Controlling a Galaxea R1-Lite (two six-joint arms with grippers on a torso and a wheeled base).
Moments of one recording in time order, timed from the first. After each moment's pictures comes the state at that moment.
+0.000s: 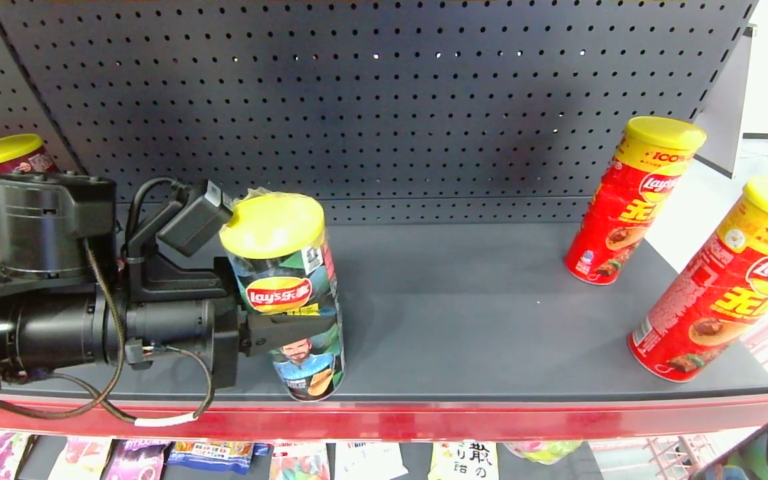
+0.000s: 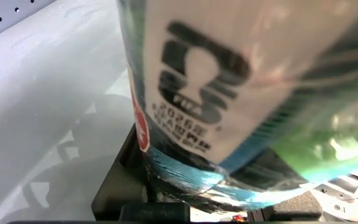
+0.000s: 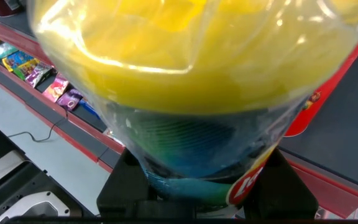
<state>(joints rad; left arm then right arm) -0.43 1.48 -0.71 -0.37 -0.70 0.16 0.21 0.51 -0.39 -0.01 0.37 -0.04</state>
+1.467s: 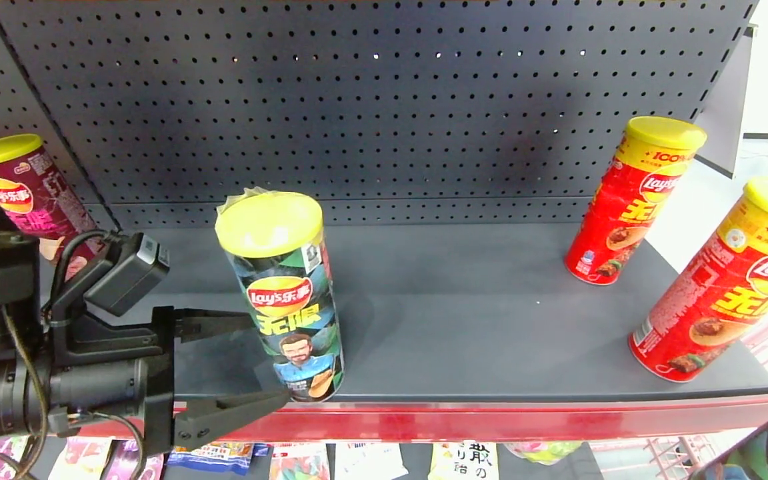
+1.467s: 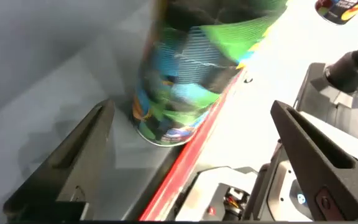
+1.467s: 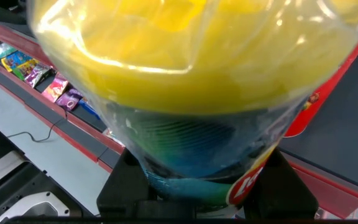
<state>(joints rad) -0.33 1.33 -0.52 -0.37 -0.70 0.15 0.21 0.52 -0.40 -0.01 0.37 -0.04</state>
